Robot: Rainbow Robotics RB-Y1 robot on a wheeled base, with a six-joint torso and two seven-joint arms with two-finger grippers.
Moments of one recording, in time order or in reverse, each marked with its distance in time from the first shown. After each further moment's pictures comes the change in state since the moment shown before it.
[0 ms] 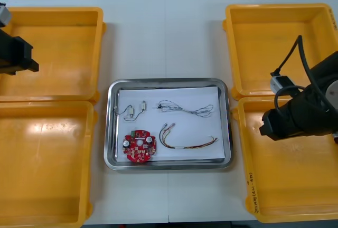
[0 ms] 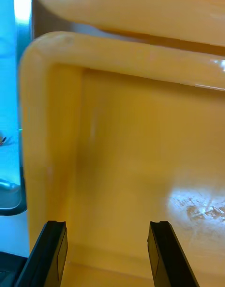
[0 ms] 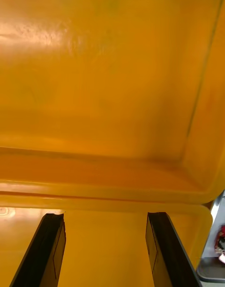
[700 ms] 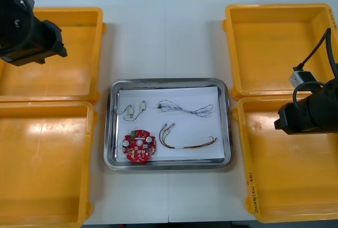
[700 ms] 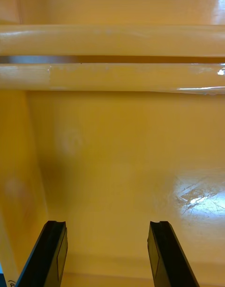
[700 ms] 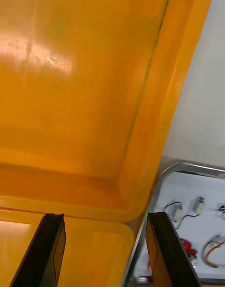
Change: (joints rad) right arm 0.040 0.001 -0.123 0.000 0.032 0.000 -0.034; left arm -0.124 -0.085 -0.101 -0.034 -0.052 -0.001 0.254
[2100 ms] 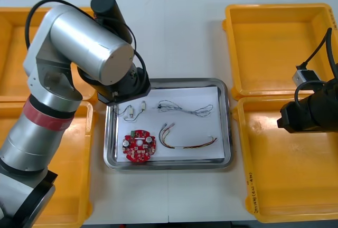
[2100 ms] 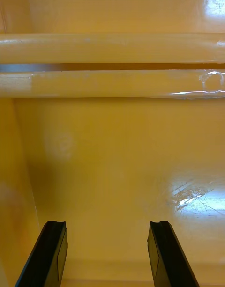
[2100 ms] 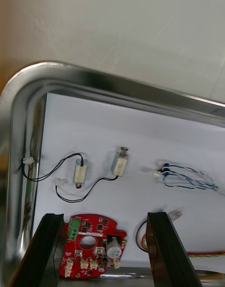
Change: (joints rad) right arm 0.000 0.001 0.000 0.000 0.044 0.000 0.000; left arm 0.023 -0.405 -0.356 -0.012 -0.335 -0.002 0.256
